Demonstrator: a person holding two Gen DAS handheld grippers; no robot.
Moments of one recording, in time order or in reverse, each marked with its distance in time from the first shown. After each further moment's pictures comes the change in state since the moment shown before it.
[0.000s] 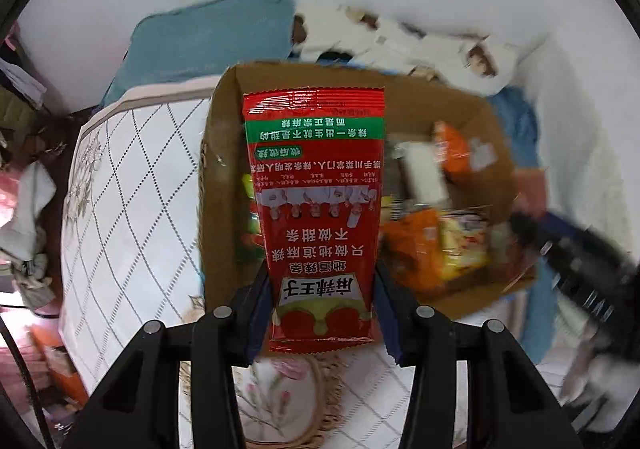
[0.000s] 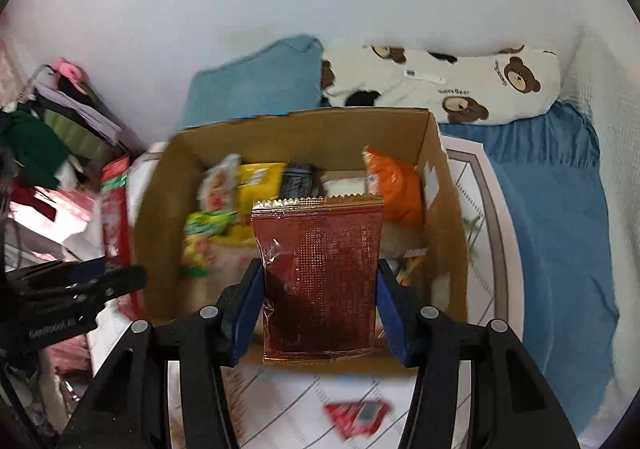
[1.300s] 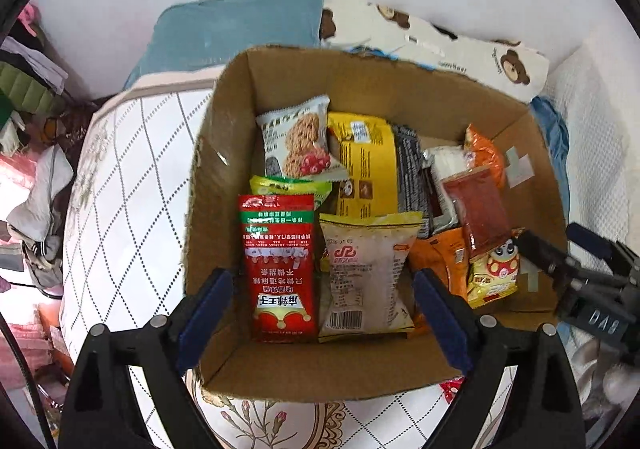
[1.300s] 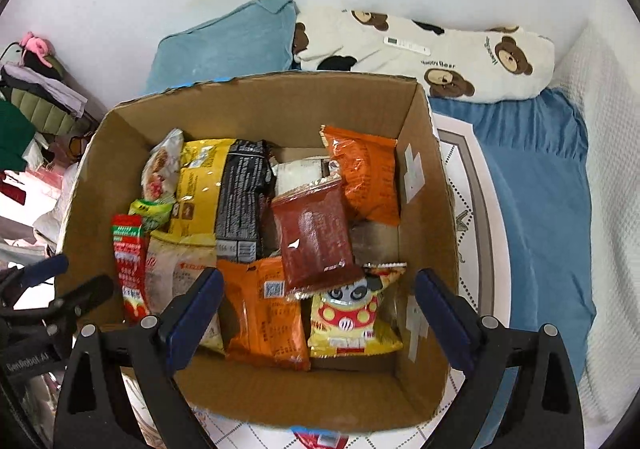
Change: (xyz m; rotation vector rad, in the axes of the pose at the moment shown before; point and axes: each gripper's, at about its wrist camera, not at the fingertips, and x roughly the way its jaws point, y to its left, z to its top) left arm 0.029 -0.003 -0.010 -0.067 -0.047 0.077; right arm 0.061 -0.013 0.009 -0.033 0.109 -0.102
